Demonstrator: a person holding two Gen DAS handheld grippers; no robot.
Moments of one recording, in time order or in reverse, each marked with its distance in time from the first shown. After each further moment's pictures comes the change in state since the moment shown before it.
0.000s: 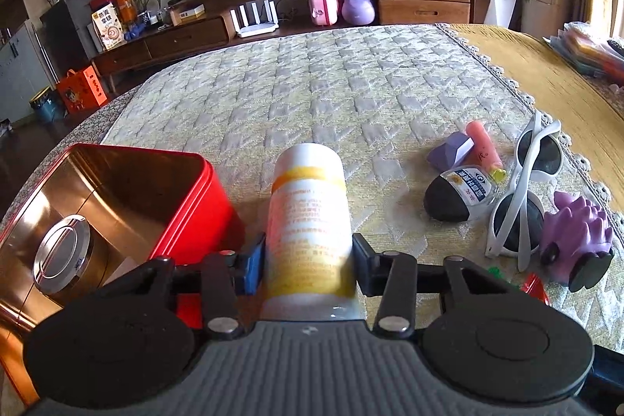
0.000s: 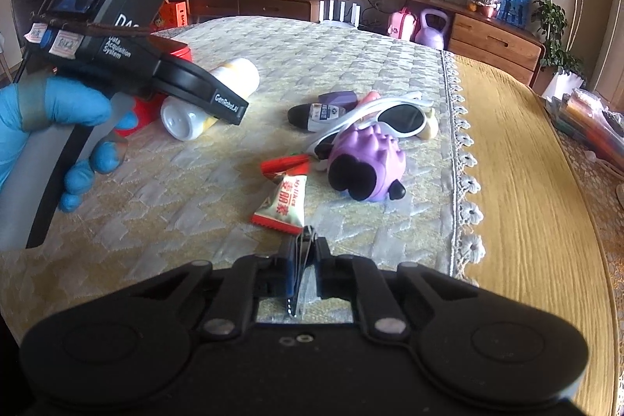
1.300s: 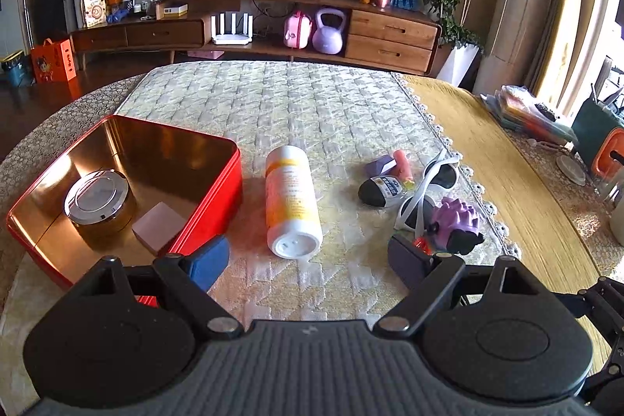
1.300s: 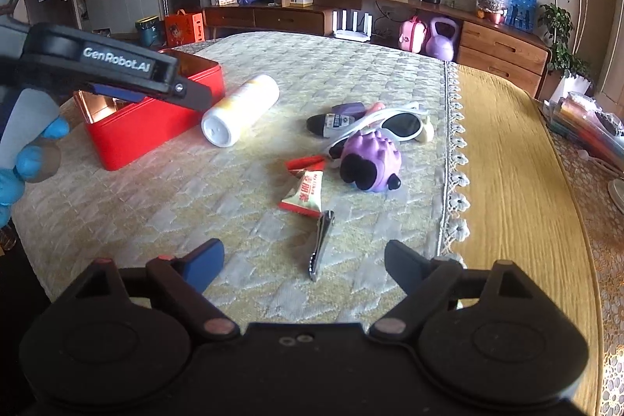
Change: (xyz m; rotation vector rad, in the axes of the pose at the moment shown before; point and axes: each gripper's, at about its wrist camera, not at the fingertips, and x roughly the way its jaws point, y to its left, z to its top) left arm -0.104 0.040 -0.023 -0.143 -0.056 -0.208; right arm -0.041 0.003 -0.012 -0.002 -0.027 0.053
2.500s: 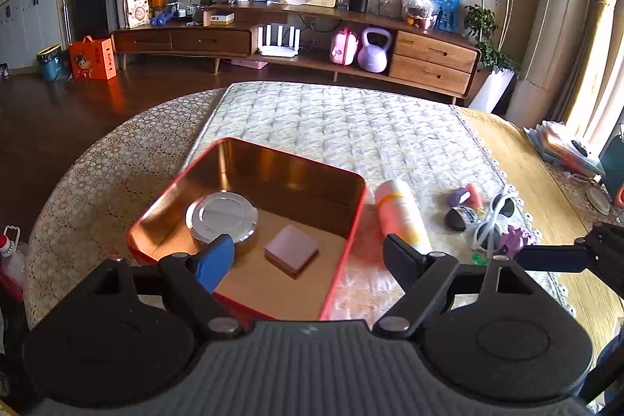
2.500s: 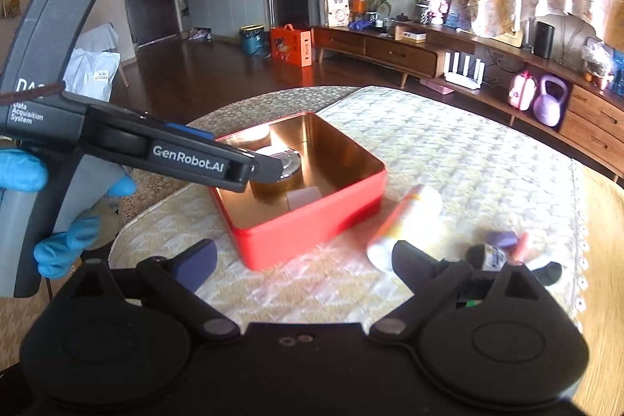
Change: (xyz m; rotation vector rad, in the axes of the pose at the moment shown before) left arm -0.061 0.100 0.018 -0.060 -0.037 0.075; right arm -0.007 0.097 0.105 -0.162 -0.055 0.267
